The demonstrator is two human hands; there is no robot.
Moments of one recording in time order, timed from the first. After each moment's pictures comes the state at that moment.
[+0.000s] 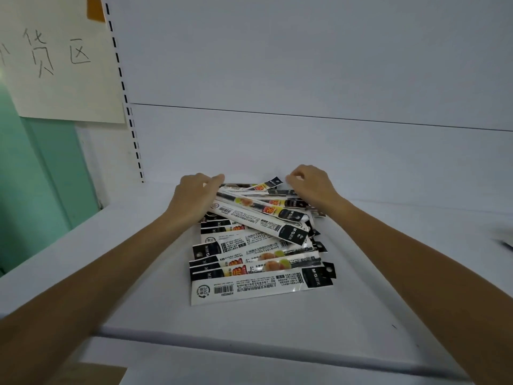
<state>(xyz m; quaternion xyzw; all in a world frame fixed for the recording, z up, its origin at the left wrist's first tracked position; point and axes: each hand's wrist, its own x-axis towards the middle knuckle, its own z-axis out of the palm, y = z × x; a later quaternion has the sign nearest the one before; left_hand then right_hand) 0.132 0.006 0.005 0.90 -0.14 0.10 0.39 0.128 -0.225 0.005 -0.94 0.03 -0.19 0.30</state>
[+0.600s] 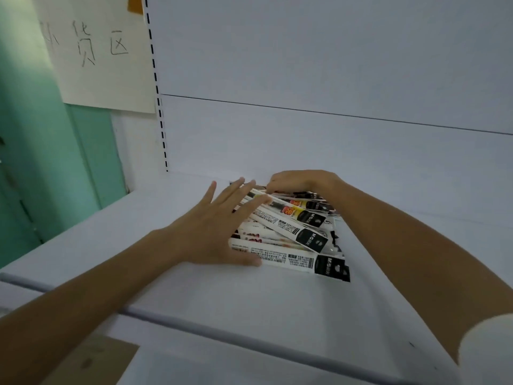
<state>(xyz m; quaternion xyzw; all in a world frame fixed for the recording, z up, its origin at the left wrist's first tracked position) 0.088 0.029 -0.017 0.92 -0.37 0.13 -0.04 0.161 -0.174 0.034 -0.98 -0.10 0.15 0.09</state>
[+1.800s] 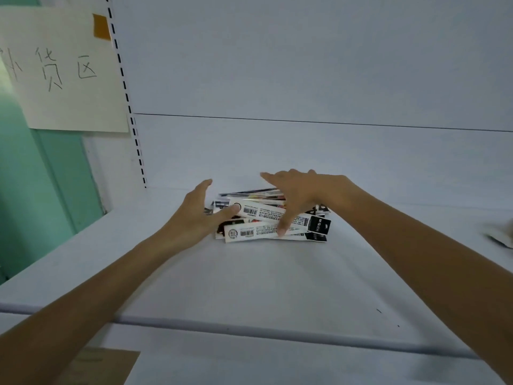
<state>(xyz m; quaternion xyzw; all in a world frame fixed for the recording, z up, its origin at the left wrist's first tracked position) 0.085 0.020 -0.005 0.88 -0.20 0.04 0.43 0.081 -0.194 0.054 -0.99 -0.08 0.05 -0.09</state>
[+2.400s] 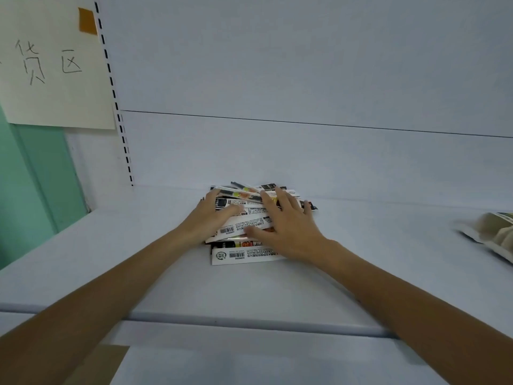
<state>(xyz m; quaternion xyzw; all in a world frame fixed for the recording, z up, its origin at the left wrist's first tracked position) 0.094 -0.015 -0.016 0.86 -0.16 -0.06 0.49 0.028 -0.180 -0.016 -0.99 -0.02 -0.11 0.08</state>
